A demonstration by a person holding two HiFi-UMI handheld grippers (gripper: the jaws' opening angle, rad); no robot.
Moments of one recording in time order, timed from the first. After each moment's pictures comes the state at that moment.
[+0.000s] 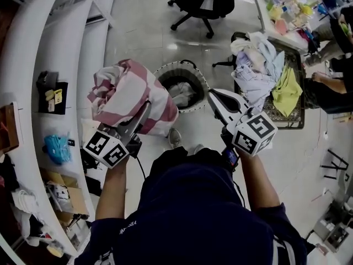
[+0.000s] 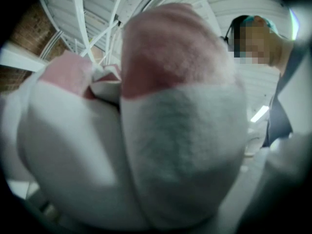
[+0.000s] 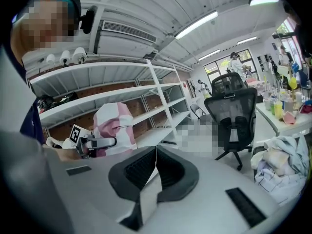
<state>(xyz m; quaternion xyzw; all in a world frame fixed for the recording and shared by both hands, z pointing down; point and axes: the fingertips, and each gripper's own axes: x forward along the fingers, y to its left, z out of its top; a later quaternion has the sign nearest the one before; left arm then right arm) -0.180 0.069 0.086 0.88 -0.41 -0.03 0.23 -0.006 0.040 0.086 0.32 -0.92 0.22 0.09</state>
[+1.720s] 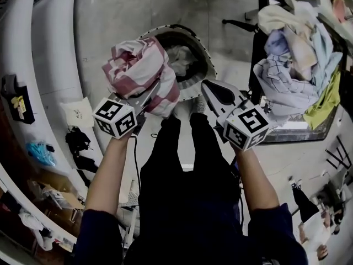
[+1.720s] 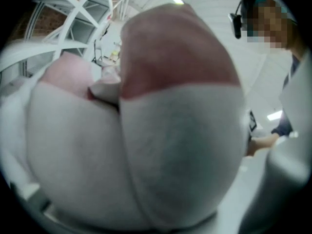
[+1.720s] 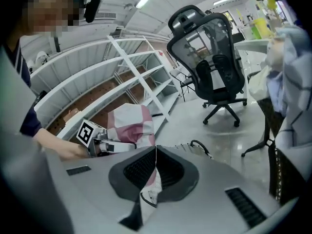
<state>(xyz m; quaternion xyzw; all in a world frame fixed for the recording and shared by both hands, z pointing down) -0.091 -0.064 0.448 0.82 -0.38 0.14 0.41 0.042 -0.066 0.406 0.31 -0.86 0.38 0.17</state>
